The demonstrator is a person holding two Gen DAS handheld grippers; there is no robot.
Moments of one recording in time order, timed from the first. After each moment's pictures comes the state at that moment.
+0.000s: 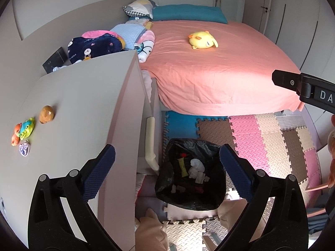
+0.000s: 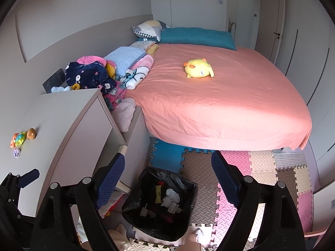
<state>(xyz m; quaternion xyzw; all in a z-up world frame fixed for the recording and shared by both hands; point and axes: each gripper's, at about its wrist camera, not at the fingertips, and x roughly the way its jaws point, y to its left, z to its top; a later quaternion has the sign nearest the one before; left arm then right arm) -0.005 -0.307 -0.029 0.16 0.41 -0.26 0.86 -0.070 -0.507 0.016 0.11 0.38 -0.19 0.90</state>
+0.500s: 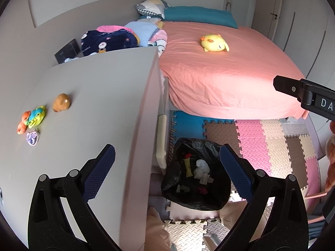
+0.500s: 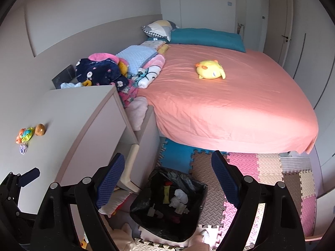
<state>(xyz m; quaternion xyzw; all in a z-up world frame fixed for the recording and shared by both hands) 0.006 -0.268 -0.027 0.14 0.42 -0.23 0.87 -0.052 -0.470 0.013 0.11 0.38 -0.16 0.90</state>
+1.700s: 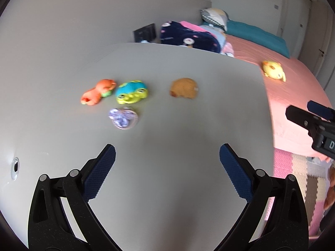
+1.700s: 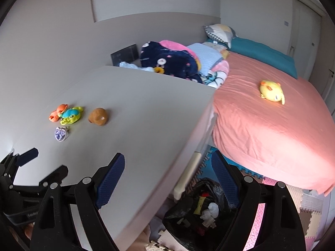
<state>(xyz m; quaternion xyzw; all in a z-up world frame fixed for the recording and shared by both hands) 0.074 -0.088 -0.023 0.06 0.41 -0.08 0.91 0.056 -0.300 0.004 0.03 0.40 0.00 0.92</state>
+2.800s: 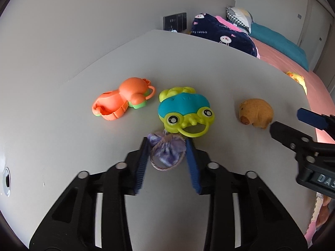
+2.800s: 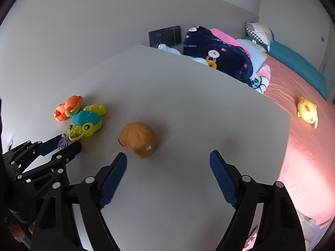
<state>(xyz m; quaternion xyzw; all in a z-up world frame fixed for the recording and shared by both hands) 0.155 -0.030 -0.053 0.02 0.44 -0.03 0.90 0.164 -0.207 -0.029 -0.02 0.44 0.08 0.89</state>
